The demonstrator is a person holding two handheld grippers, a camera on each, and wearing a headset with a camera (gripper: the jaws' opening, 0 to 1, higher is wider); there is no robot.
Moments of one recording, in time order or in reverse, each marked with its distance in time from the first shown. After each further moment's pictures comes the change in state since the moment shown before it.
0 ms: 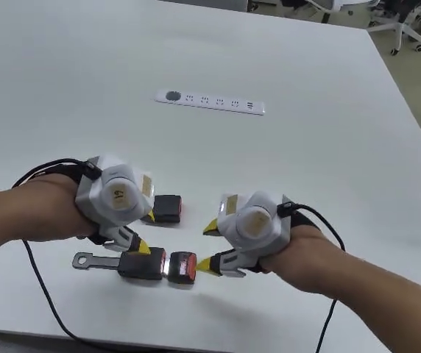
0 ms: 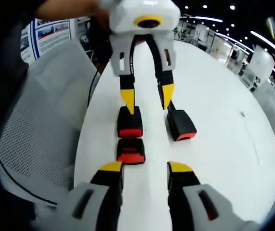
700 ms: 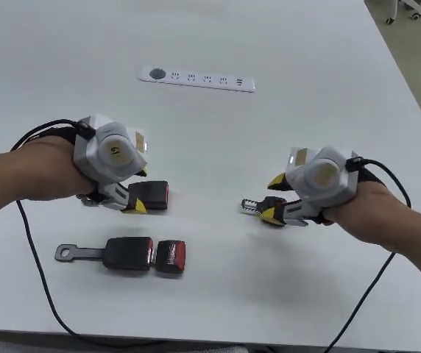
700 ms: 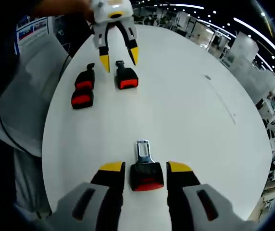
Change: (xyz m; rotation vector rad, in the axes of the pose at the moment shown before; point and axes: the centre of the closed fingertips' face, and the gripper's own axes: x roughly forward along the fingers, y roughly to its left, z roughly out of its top) left arm 0.024 0.058 -0.005 -0.048 0.024 0.047; right arm -0.056 -0.089 -0.118 0.111 0.131 -0.149
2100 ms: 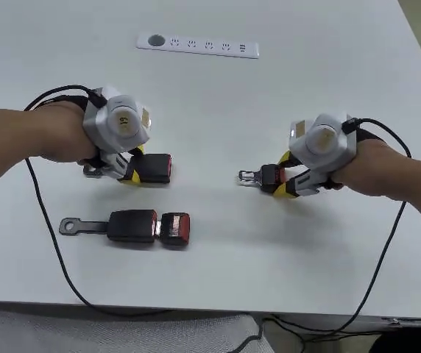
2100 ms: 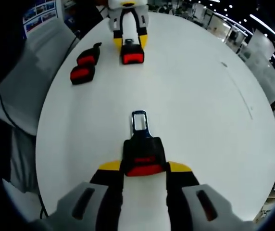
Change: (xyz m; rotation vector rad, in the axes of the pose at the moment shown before) left arm 0.027 0.004 -0.030 0.077 0.095 -0.106; right arm 0.028 -0.002 -0.028 -0.044 0.091 0.131
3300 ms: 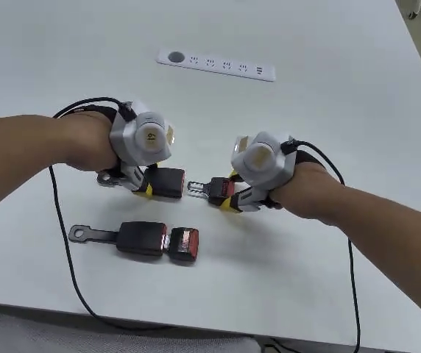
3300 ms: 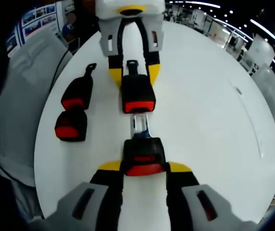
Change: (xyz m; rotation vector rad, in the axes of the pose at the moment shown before) left arm 0.001 -0.001 0.001 0.021 0.028 -0.009; right arm 0.052 0.016 0.115 -0.055 -0.061 0.002
